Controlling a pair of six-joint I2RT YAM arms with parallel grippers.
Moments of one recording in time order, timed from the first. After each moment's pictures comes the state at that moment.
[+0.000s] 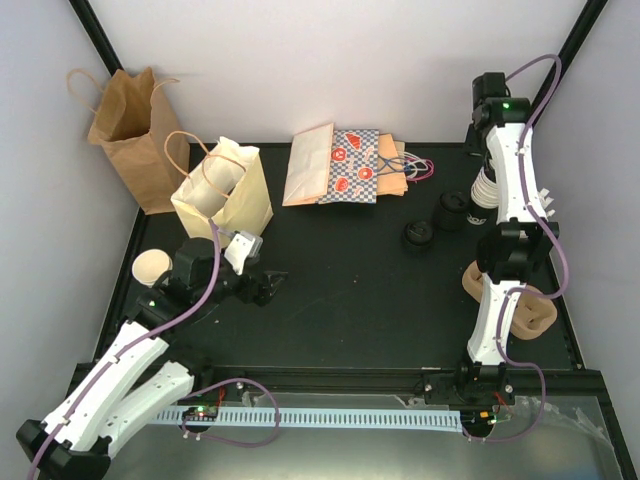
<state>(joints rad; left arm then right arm) -0.50 0.67 0.70 -0.58 0.31 -0.16 0.00 2.14 2.40 -1.33 0.41 0.25</state>
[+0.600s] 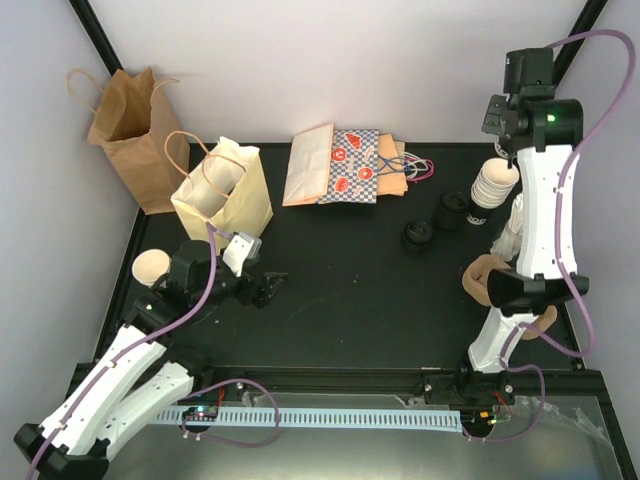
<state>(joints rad) -0.51 0.65 0.70 -0.58 0.31 -0.16 0.05 1.86 2.49 -1.37 0.41 0.24</state>
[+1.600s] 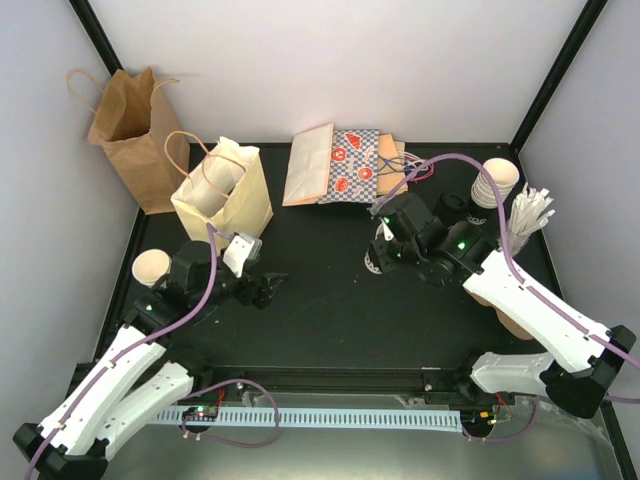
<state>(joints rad) -0.53 0.64 0.70 -0.57 0.30 -0.16 0.81 1.22 1.33 -1.01 0.18 0.29</state>
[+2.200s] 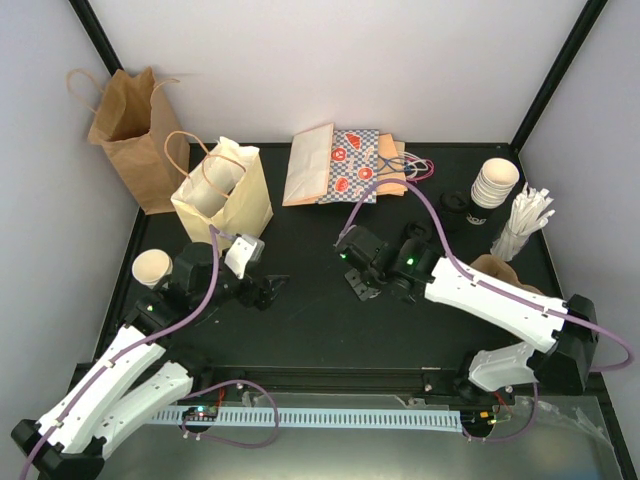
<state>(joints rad) -0.56 0.64 0.70 -0.58 0.26 -0.16 1.02 1.34 1.23 -0.97 0.28 0.30</state>
